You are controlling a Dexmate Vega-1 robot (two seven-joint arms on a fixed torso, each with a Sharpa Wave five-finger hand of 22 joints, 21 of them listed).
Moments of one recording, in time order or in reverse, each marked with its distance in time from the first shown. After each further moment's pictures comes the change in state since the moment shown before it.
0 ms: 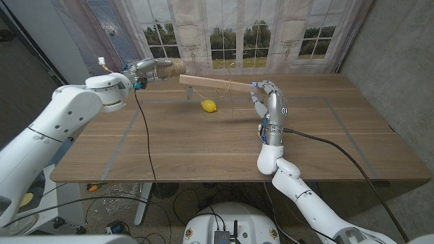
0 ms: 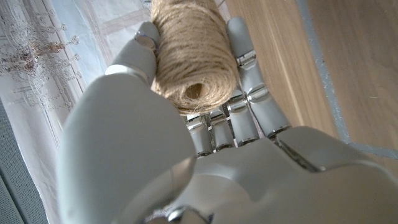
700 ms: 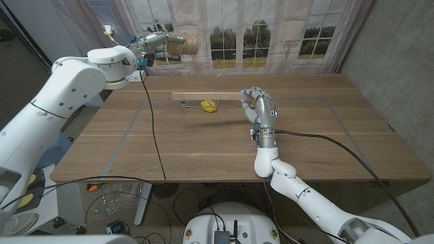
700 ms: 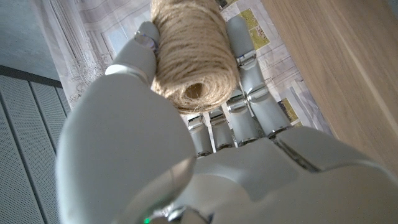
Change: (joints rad) left arm -0.170 -0.002 0.082 -0.046 0.092 0.017 -0.113; left_hand 0.000 0.000 0.000 0.000 0.003 0.002 -0.002 0.002 0.025 -0.002 -0.002 0.000 0.000 0.006 -0.001 -0.004 -0.001 0.000 0.000 0.004 0.000; right arm 0.084 -0.112 -0.213 0.024 0.112 -0.167 0.000; right_hand 0.004 -0.004 0.000 0.000 -0.001 0.000 0.000 -0.002 0.000 0.000 0.000 0.003 0.000 0.000 0.000 0.000 0.005 0.000 0.000 0.009 0.000
